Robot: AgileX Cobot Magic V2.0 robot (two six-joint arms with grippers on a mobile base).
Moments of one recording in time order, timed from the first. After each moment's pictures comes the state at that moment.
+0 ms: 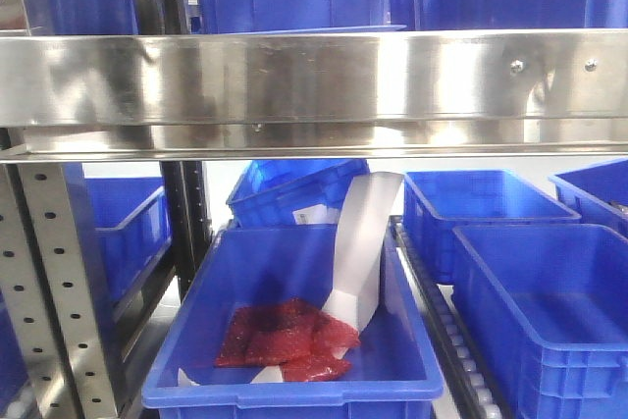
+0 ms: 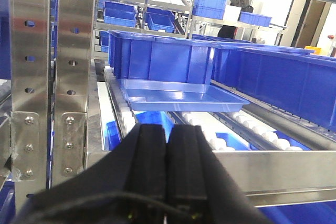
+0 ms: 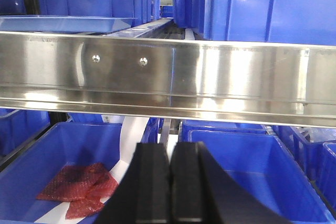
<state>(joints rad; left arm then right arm) -0.36 0.30 -0.41 0.23 0.10 -0.37 0.07 -0.01 0.03 -0.02 0.07 0.07</state>
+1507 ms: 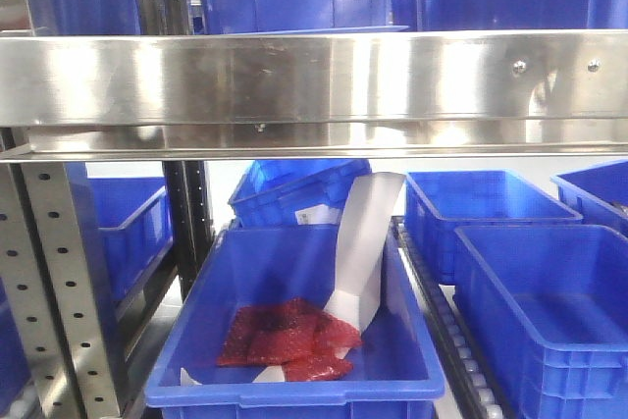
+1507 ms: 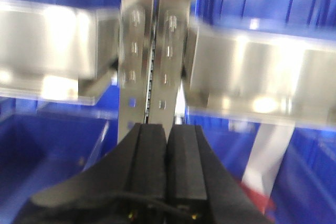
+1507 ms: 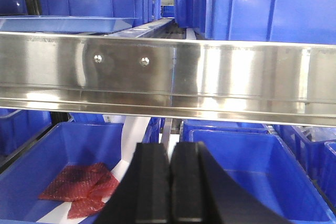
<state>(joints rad) -0.05 -0.01 0.03 -0.08 0.06 -0.01 0.07 -0.01 0.03 -0.02 0.07 0.07</state>
